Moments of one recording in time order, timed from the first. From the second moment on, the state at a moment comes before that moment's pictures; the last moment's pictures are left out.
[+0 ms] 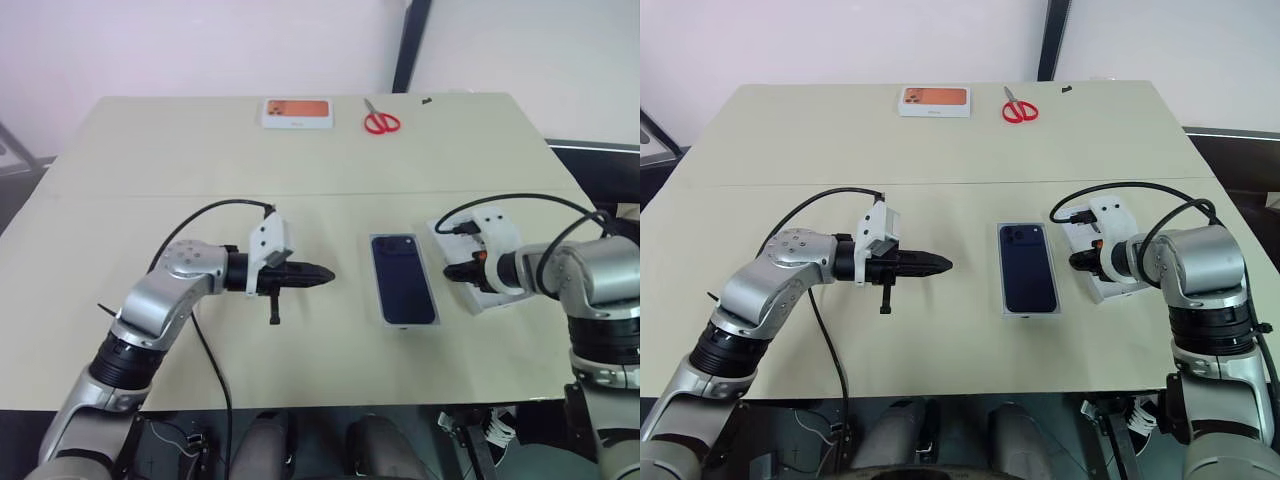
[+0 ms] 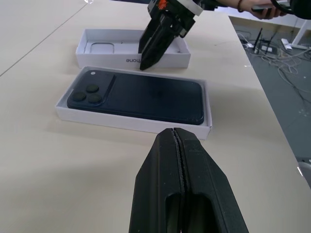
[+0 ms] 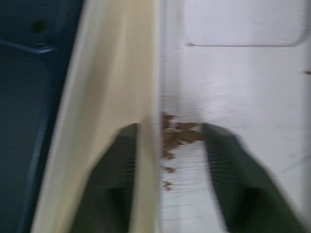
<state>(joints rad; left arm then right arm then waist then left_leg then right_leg) -0.50 0.58 -0.21 -0.22 -0.45 0.52 -1.08 -0.60 -0.71 -0.08 -0.16 0.38 1.61 0.40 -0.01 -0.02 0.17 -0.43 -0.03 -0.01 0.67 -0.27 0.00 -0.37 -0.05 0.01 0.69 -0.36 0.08</state>
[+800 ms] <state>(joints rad) -0.56 0.55 -0.16 0.04 -0.33 0.37 -0.98 -0.83 -0.67 -0.13 0.25 1.91 1.47 -0.23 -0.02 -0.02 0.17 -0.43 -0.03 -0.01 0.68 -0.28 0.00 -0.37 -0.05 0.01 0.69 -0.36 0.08</state>
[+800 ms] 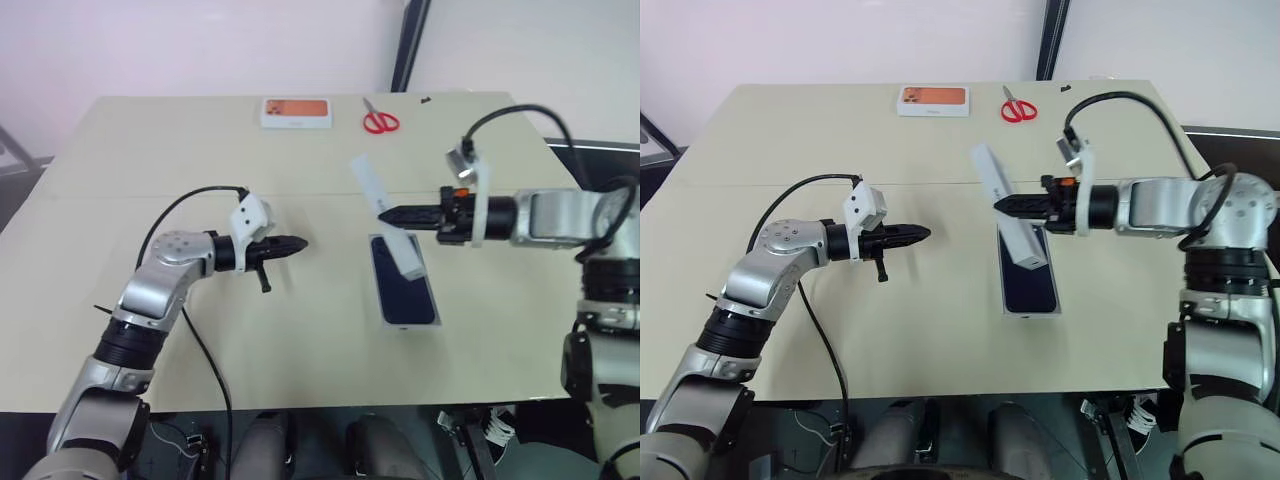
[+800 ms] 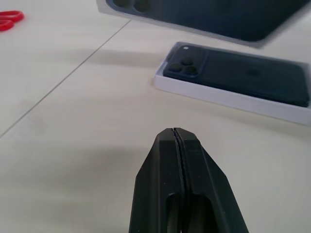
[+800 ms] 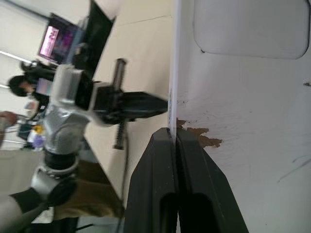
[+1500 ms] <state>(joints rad) -0.55 0.47 -0.19 0.04 -0.30 0.37 -0.98 -0.47 -0.15 -0.25 -0.32 1.97 0.98 -1.22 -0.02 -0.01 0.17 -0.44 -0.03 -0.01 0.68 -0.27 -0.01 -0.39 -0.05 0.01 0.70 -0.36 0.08</state>
